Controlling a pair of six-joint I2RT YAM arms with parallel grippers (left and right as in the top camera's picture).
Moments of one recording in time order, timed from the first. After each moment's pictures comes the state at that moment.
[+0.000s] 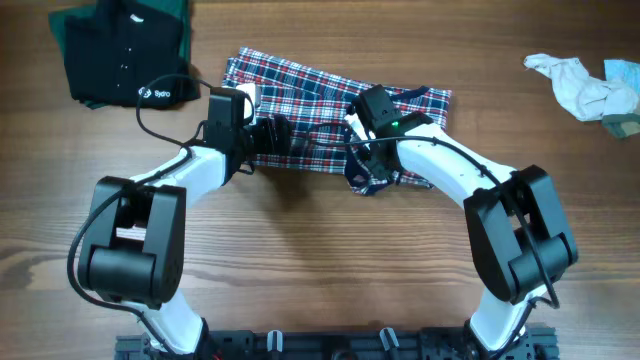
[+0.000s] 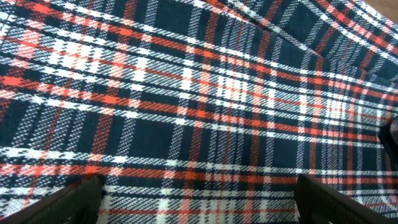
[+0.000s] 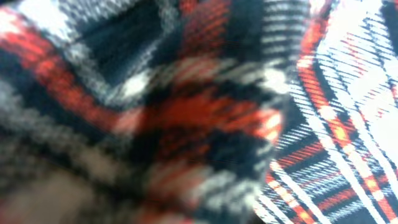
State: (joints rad) left arm -0.19 1.88 0.95 0.04 0.21 -0.33; right arm 0.46 1.93 1.23 -0.62 0.25 -0.28
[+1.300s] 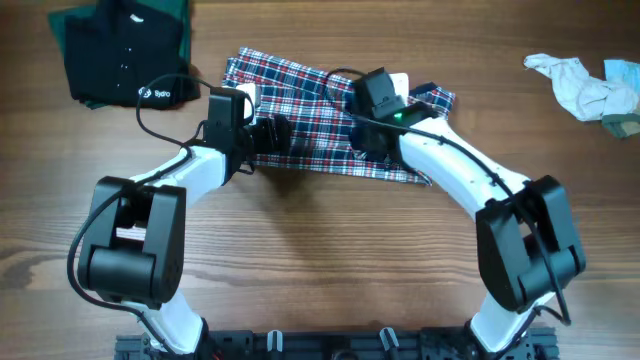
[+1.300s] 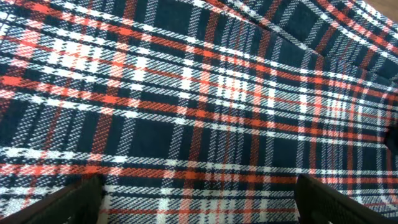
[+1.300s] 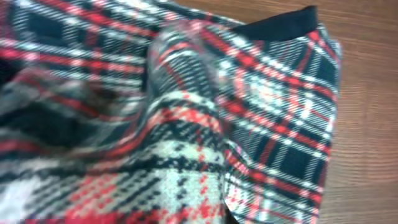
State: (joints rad) left arm -0.19 1.88 0.95 0.03 0.21 -0.33; right arm 0.48 1.89 1.30 -0.59 0.40 0.35
